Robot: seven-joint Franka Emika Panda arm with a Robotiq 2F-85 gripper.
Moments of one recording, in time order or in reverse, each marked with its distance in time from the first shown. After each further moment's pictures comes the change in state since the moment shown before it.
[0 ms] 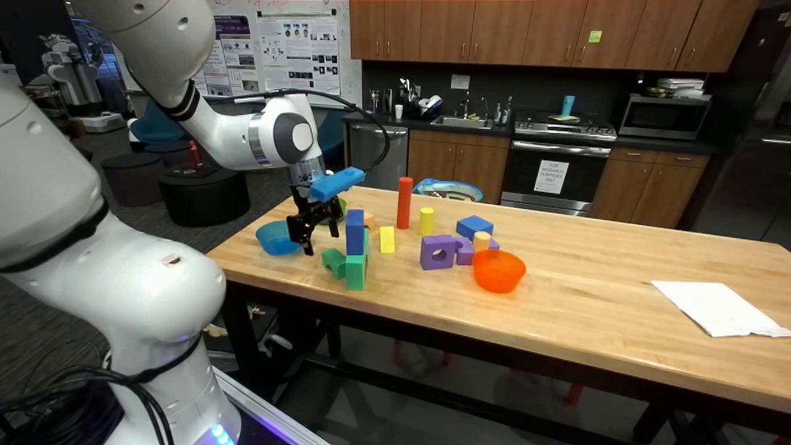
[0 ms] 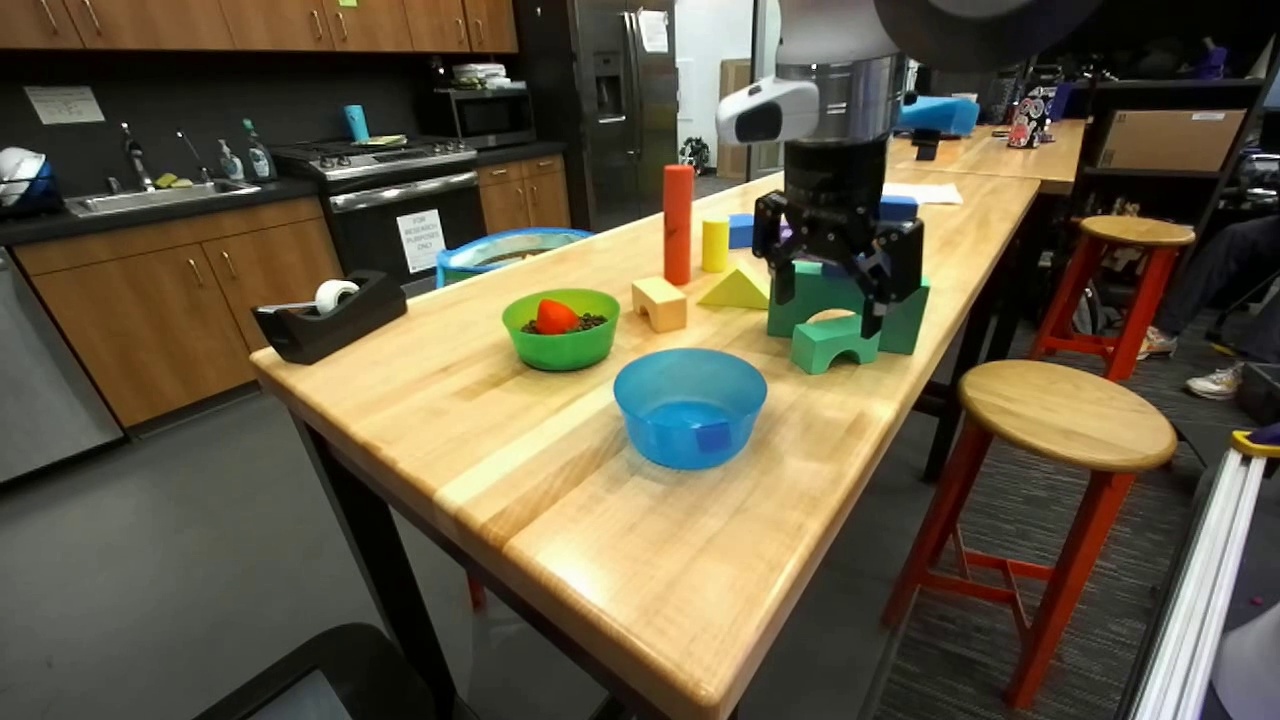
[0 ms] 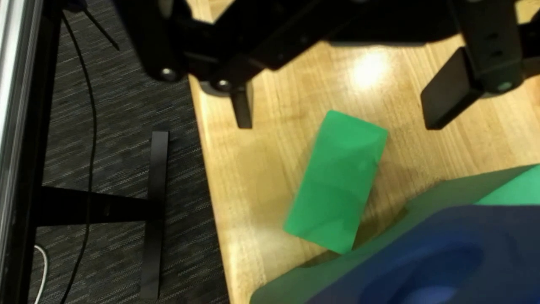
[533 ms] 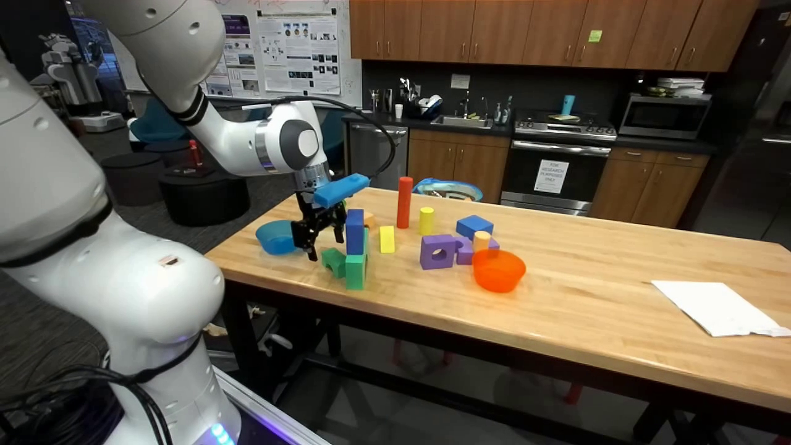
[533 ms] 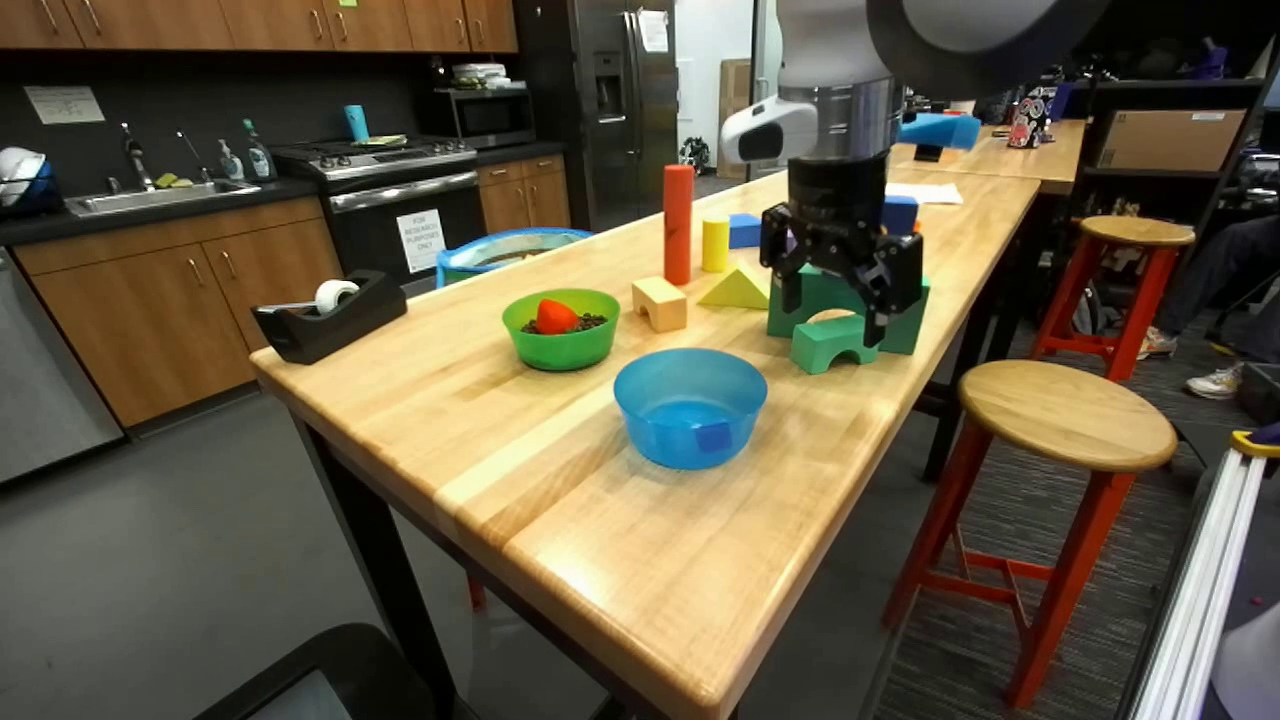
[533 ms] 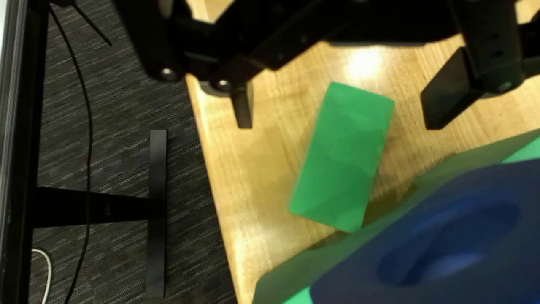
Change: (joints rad) arm -0.028 0.038 0.000 -0.001 -0.019 0.024 0.033
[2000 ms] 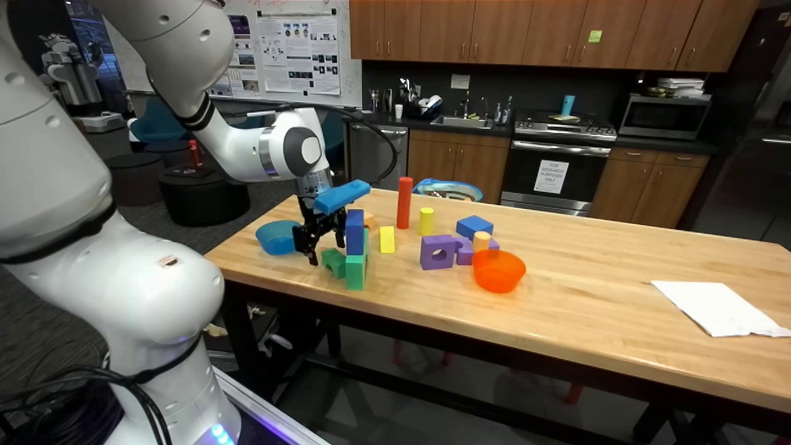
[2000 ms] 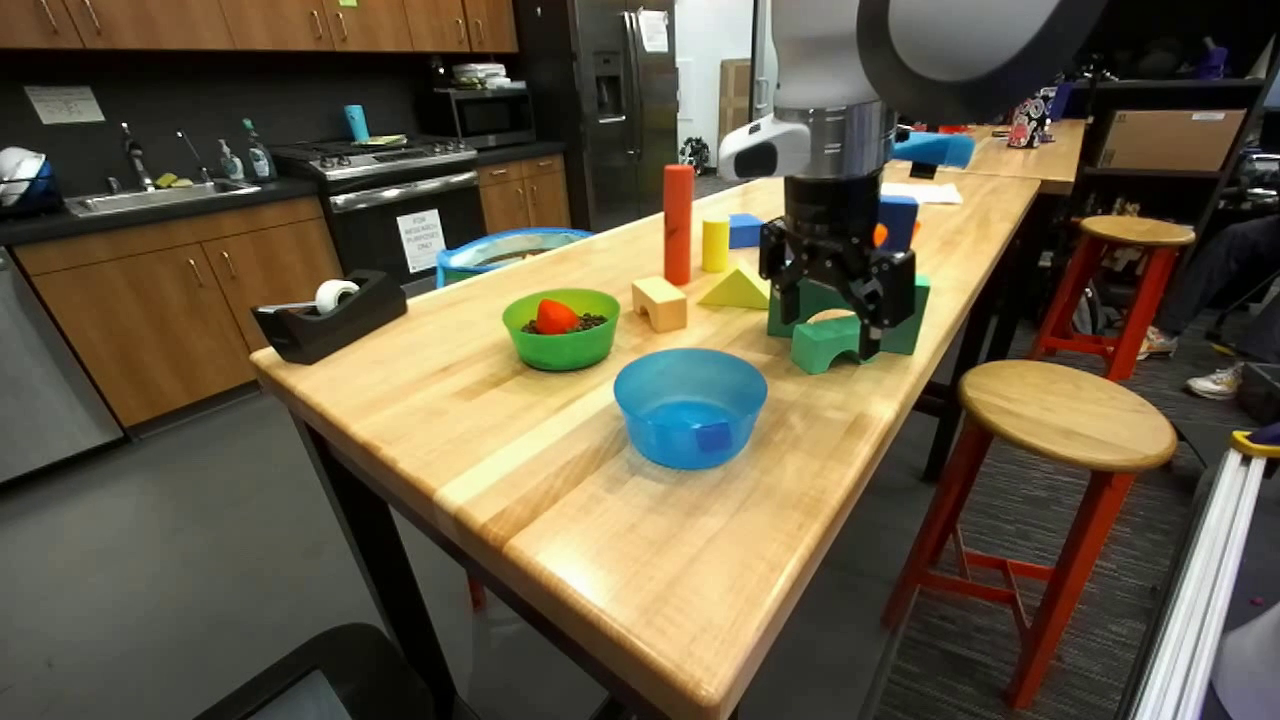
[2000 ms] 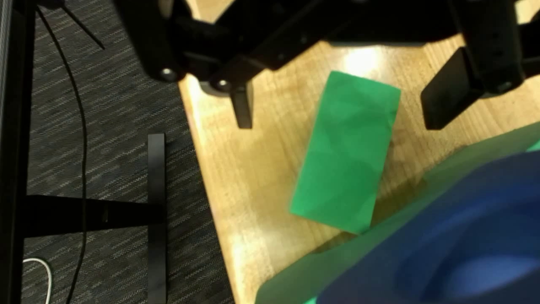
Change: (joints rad) arm -0.007 0.044 0.001 0.002 0.000 0.034 0.028
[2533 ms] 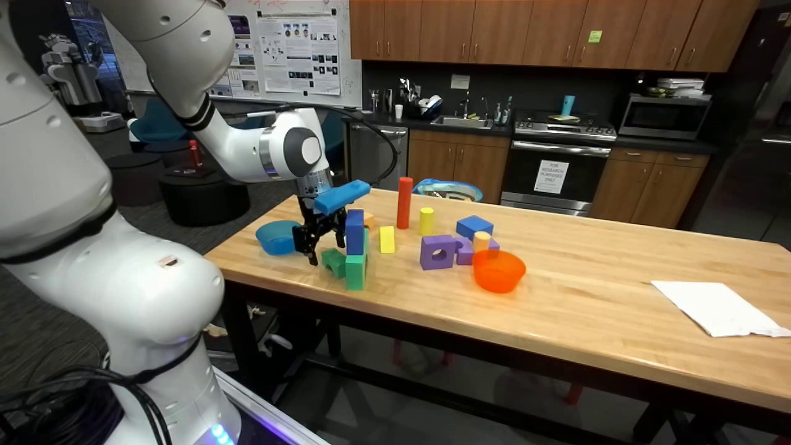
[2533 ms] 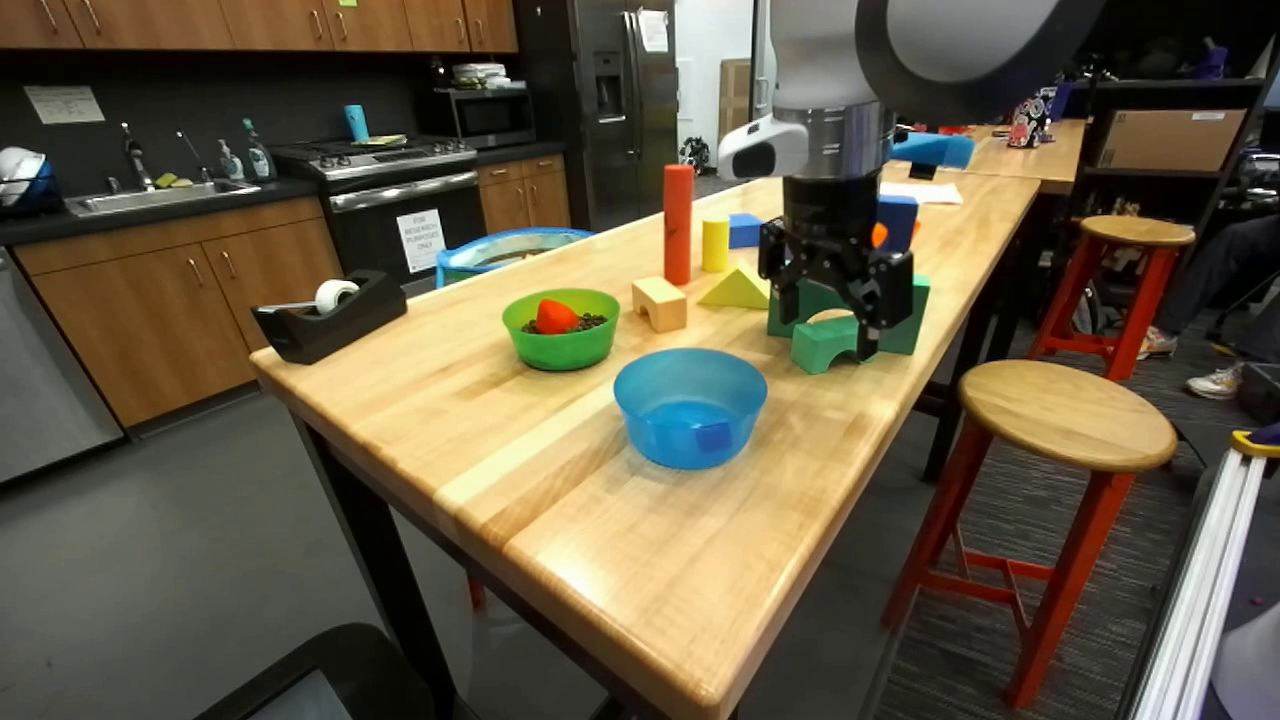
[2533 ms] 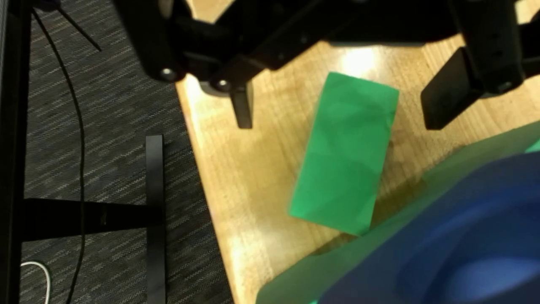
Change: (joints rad) arm 0.000 0.003 0.001 0.002 0.000 0.003 0.012
